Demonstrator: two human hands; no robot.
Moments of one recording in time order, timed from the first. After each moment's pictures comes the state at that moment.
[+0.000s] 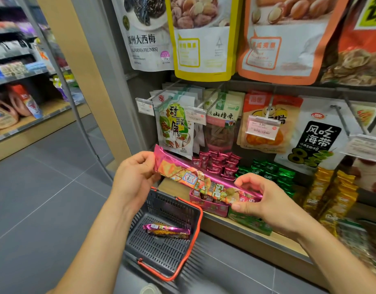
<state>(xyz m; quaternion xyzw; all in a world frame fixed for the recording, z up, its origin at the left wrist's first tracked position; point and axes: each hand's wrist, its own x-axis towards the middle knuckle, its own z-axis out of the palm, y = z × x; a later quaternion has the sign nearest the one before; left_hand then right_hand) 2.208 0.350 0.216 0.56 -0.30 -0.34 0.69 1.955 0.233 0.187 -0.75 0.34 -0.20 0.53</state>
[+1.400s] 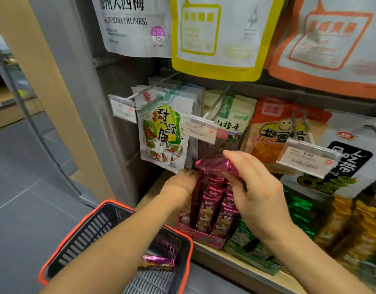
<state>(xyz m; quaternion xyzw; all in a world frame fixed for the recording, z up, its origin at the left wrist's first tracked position) 2.256 0.145 0.070 0.72 -0.69 -0.05 0.04 2.054 0.169 0.180 -0.87 0.28 -0.41 0.04</state>
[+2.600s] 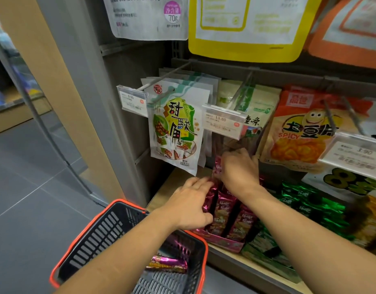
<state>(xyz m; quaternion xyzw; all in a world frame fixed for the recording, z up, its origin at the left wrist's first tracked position) 2.258 0.188 0.073 0.70 -0.69 -0.17 0.07 2.147 0.080 0.110 -0.86 0.51 -0.11 -0.02</state>
